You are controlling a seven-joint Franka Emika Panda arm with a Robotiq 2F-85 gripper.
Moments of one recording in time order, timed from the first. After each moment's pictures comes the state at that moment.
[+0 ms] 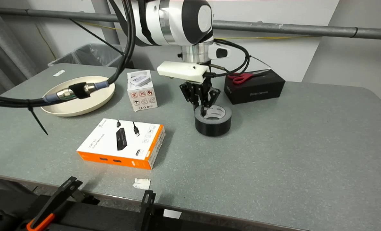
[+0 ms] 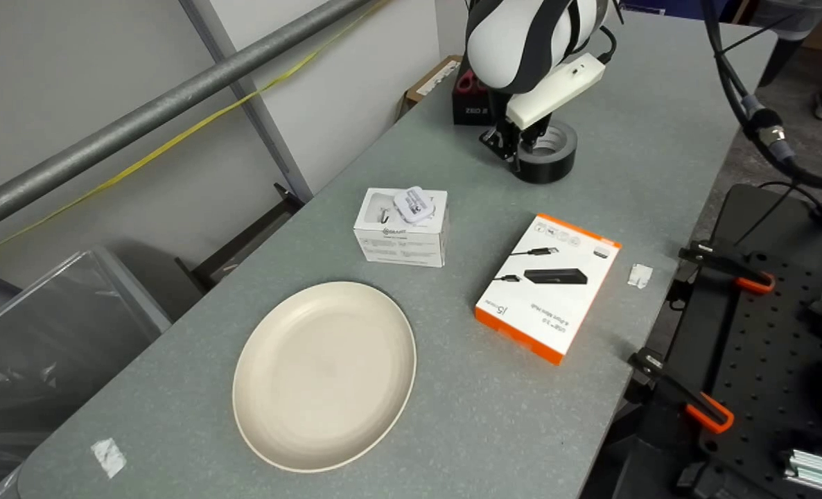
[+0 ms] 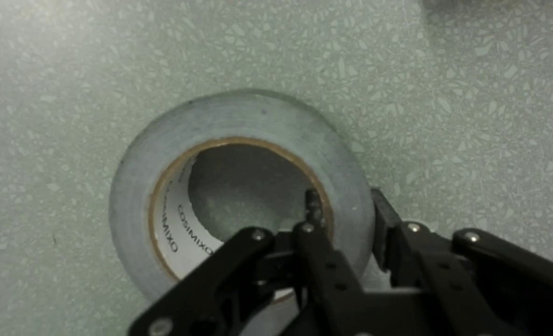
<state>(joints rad) -0.12 0.52 -0.16 -2.13 -0.07 2.53 0.21</state>
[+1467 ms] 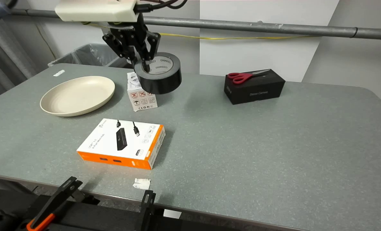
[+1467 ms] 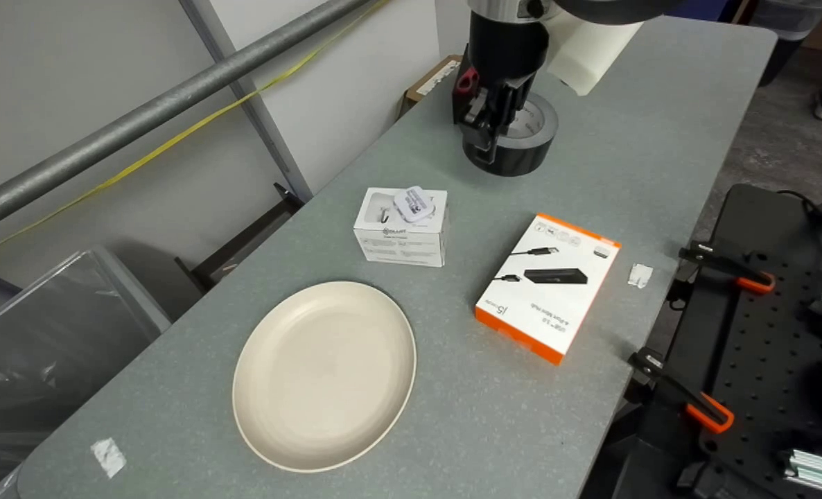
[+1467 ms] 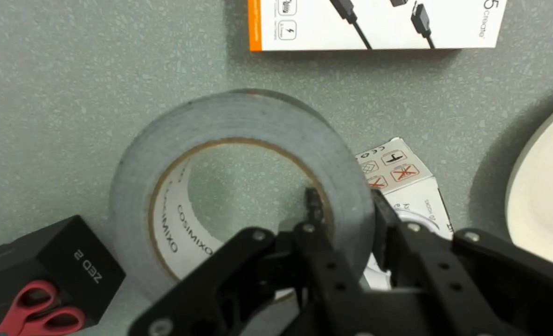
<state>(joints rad) -0.02 -0.06 0.00 -2.52 -0.05 2.60 0.02</state>
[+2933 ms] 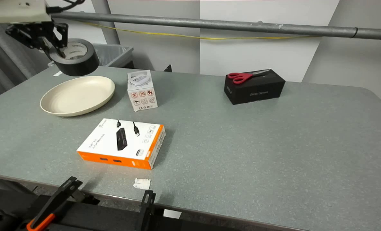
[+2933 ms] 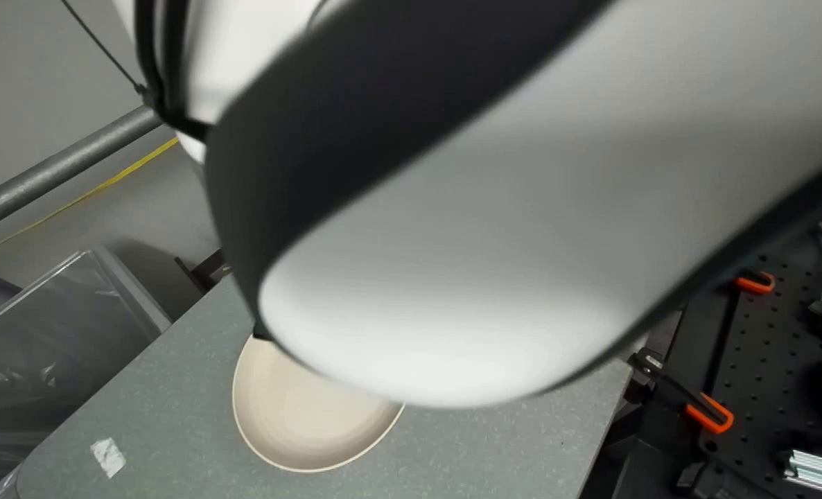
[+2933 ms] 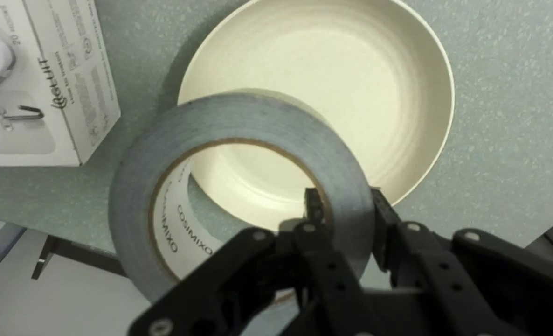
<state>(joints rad) 0.22 0.17 0.25 -2.31 -0.01 2.75 0.00</state>
